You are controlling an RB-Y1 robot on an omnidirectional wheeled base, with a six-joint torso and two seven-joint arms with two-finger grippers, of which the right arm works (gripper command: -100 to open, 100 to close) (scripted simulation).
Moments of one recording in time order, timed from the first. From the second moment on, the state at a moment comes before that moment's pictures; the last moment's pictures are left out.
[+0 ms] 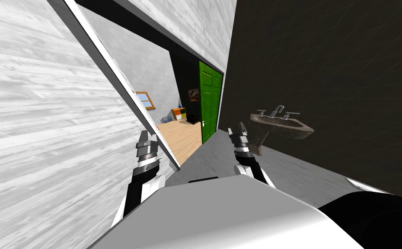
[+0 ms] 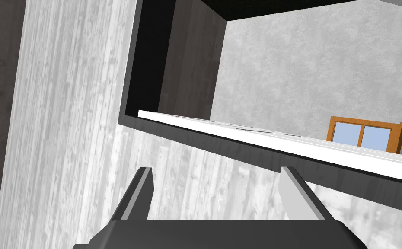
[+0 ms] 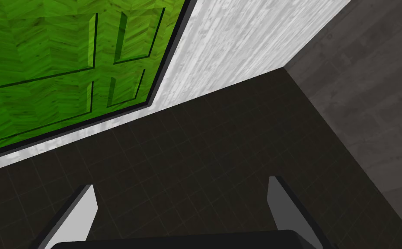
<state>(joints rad) 0.53 -0.03 0.05 -2.31 0.00 -0.41 -0.15</state>
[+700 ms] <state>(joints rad) 0.46 -0.05 0.09 -2.14 0.02 -0.46 -0.16</state>
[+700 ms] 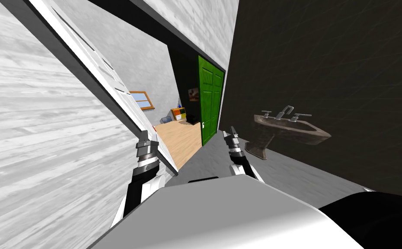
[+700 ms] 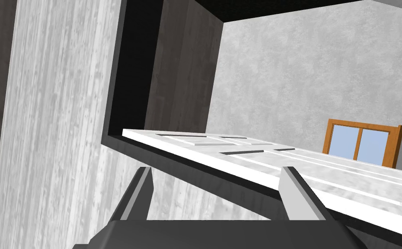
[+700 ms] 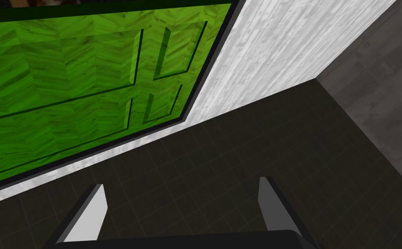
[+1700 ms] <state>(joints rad) 0.36 -0.08 0.15 -1.92 0.04 -0.51 -0.18</state>
